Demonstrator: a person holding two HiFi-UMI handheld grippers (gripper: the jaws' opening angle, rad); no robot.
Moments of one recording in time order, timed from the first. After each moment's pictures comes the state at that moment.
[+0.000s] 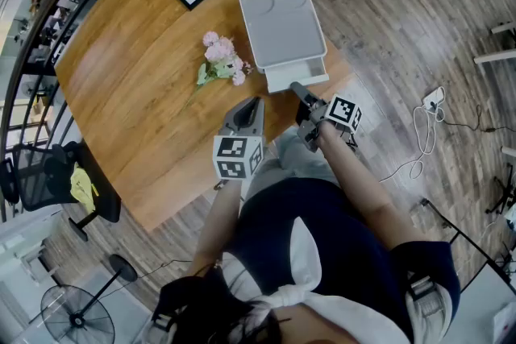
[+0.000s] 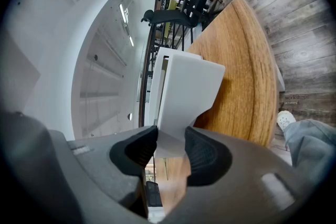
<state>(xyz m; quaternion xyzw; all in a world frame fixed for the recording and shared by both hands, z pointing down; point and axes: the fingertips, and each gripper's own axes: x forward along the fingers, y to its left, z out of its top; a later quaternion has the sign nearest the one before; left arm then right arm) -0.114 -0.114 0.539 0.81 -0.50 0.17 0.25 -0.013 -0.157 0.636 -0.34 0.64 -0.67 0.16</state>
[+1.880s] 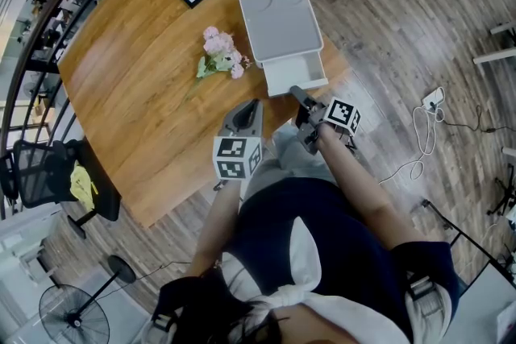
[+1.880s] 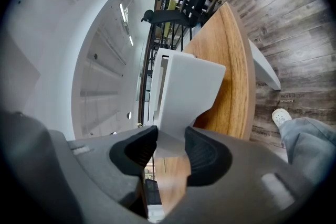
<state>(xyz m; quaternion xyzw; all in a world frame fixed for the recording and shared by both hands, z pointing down) -0.110 -0.082 0.540 0.81 -0.50 0.17 0.24 -0.006 -0.122 0.637 -0.35 0.64 -0.67 0.15</state>
